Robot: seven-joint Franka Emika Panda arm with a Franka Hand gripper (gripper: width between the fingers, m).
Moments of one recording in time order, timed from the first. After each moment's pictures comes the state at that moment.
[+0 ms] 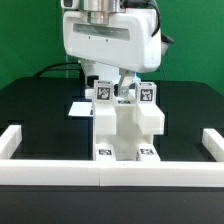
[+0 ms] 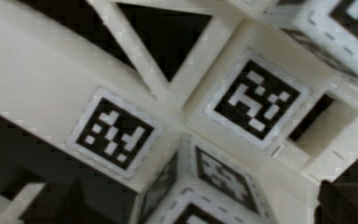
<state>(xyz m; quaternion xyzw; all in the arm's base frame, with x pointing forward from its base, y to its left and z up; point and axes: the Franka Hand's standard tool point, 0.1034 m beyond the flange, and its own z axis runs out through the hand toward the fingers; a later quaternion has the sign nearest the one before) 0.571 -0.047 0.115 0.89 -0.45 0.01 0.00</state>
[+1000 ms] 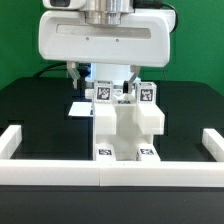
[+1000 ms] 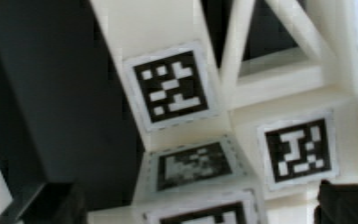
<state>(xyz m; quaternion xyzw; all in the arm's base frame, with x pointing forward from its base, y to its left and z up) 0.571 -0.052 0.115 1.00 -0.06 0.01 0.01</state>
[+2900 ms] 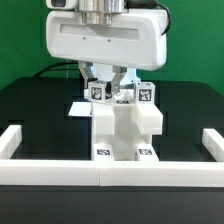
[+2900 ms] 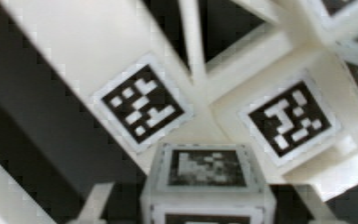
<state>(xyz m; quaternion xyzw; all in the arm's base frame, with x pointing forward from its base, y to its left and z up) 0.571 -0.053 0.115 0.95 -0.32 0.01 0.00</state>
